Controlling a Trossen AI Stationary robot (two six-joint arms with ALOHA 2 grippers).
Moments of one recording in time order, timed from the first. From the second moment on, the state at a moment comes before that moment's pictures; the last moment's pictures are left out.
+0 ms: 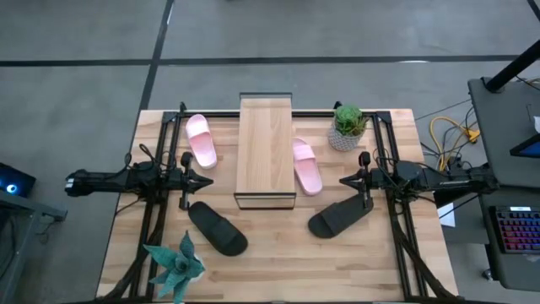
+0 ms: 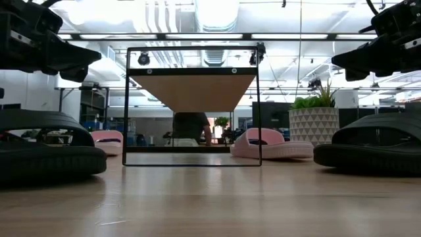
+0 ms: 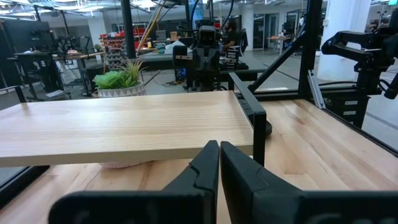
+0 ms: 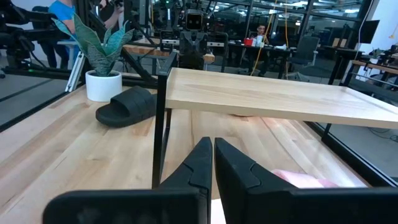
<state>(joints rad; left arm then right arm) -0.04 0.04 0.04 -0.04 -0.06 0.06 0.05 0.11 0.03 0.03 0.05 -0.11</state>
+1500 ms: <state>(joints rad) -0.04 0.04 0.04 0.00 -0.06 0.06 0.05 0.11 0.03 0.24 0.05 0.17</state>
